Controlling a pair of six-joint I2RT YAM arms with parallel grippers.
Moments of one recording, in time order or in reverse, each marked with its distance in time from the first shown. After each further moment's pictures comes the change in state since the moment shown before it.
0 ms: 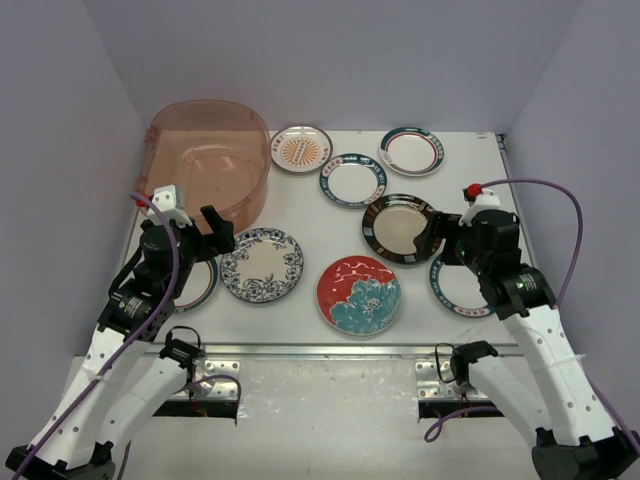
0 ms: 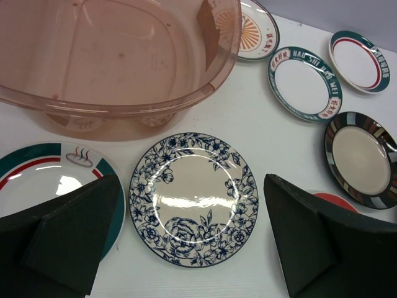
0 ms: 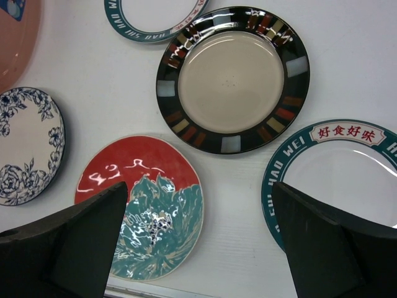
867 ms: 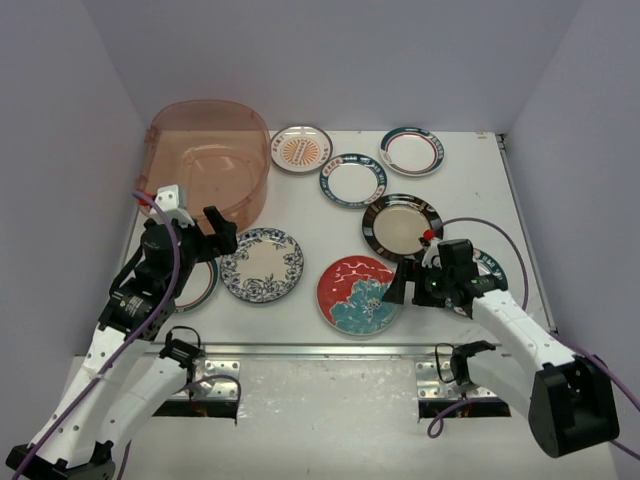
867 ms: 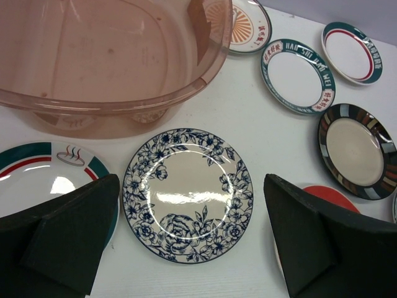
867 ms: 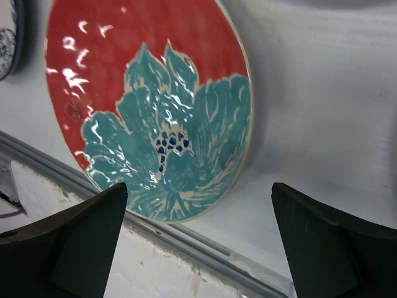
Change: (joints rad) left arm 0.000 0.003 0.000 0.000 0.032 0.000; right arm 0.000 0.207 -0.387 0.197 -0.408 0.072
